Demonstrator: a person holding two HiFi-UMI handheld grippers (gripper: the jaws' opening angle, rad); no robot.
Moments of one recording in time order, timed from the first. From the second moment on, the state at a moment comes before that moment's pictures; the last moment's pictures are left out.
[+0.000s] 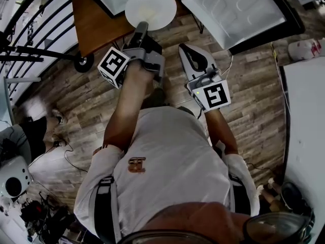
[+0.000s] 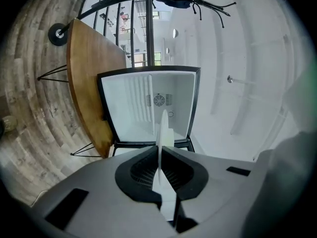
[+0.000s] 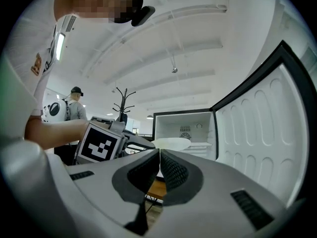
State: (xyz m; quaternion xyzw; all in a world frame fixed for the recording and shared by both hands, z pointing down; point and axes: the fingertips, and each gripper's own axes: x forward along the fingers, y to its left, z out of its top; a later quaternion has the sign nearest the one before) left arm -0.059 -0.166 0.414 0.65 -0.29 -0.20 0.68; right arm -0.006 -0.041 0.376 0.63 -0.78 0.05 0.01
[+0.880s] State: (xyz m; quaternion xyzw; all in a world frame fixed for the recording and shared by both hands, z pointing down) left arm -0.005 -0.197 0.390 0.67 -0.24 -0.21 0.67; right arm 0.023 -0.059 0.362 0.66 -0.75 0.00 0.02
